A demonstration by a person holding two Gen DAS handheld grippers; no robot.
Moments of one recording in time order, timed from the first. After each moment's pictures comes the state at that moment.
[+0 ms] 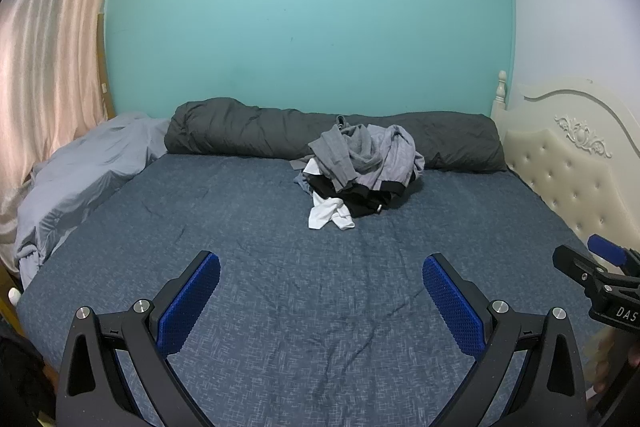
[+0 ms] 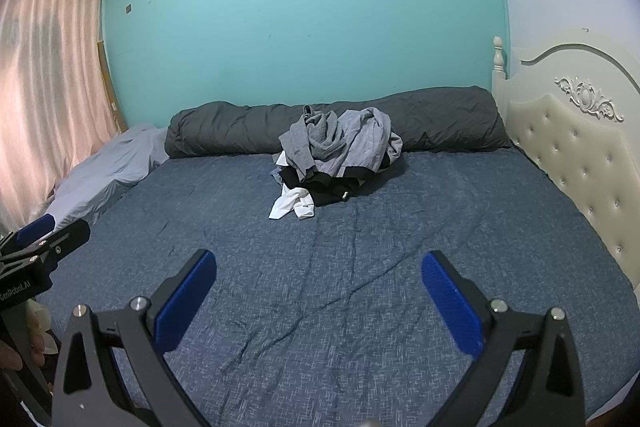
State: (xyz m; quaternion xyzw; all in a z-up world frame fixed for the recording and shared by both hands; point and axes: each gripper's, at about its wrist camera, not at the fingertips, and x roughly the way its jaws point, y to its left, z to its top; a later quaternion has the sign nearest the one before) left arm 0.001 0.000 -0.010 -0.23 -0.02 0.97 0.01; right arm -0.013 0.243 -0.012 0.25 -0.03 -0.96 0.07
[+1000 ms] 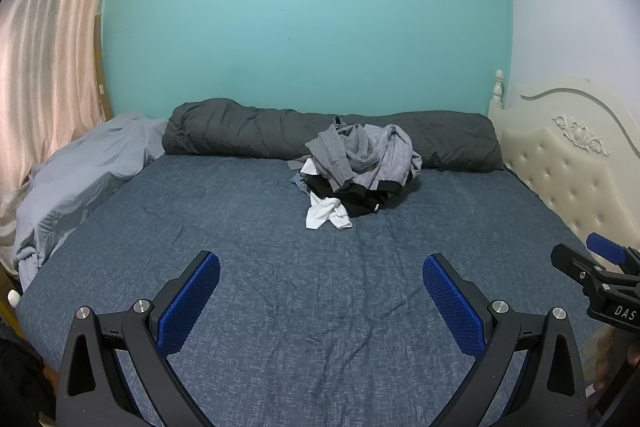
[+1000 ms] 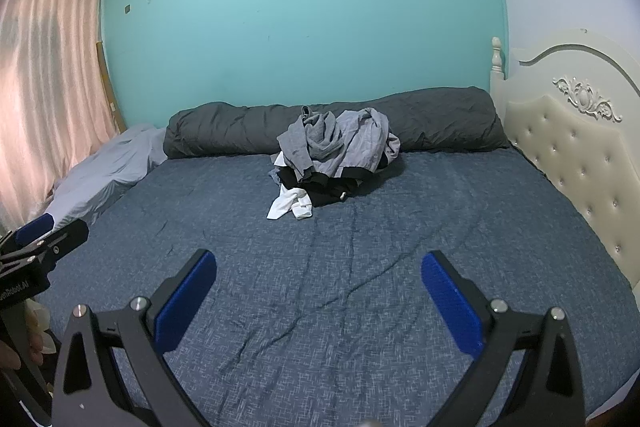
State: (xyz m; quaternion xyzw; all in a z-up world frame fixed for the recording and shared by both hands) left arm 0.000 0.001 0.000 -0.23 -0.02 0.97 0.01; right arm -0.010 0.242 -0.014 0.25 -0.03 -0.96 0.06
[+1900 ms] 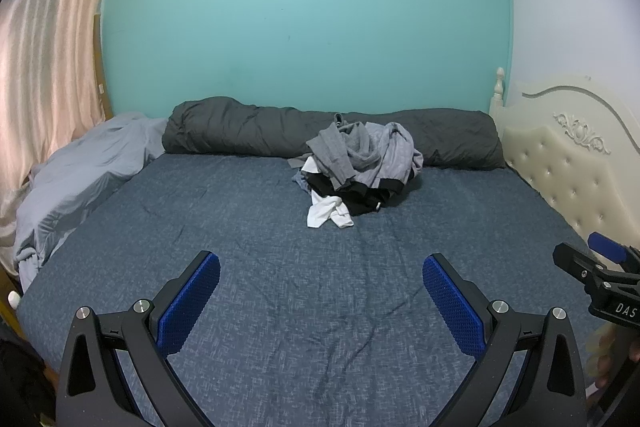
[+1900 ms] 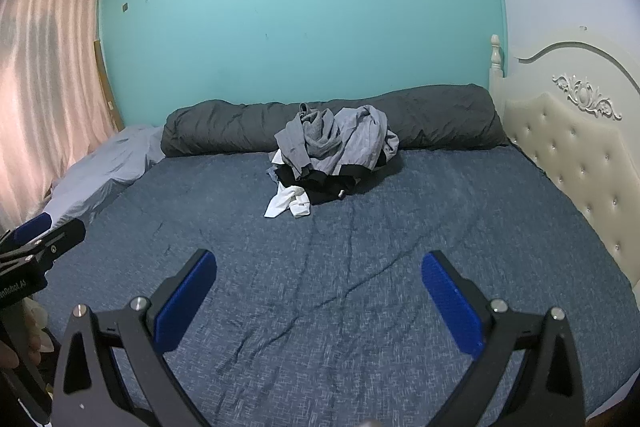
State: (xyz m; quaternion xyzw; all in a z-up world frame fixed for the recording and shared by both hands) left arm -0.009 -0.001 -0.003 -0.23 -0.01 0.97 0.02; right arm -0.018 0.243 -0.016 0.26 -0.03 -0.96 0.06
